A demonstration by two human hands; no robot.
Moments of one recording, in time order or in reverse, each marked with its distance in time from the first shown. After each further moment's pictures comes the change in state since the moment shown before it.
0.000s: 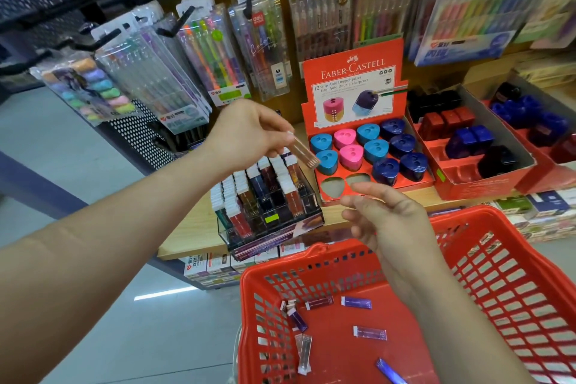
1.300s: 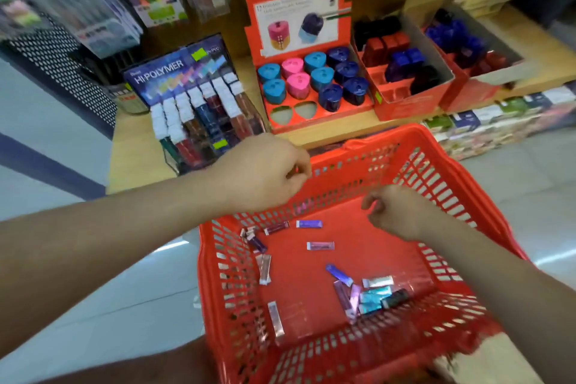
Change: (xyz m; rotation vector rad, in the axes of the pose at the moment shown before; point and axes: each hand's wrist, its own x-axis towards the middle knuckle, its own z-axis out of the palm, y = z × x) left_hand -0.101 0.002 0.091 0.656 -0.367 0.505; right_hand -0.010 0.034 -0.139 -1.578 -0.288 0.038
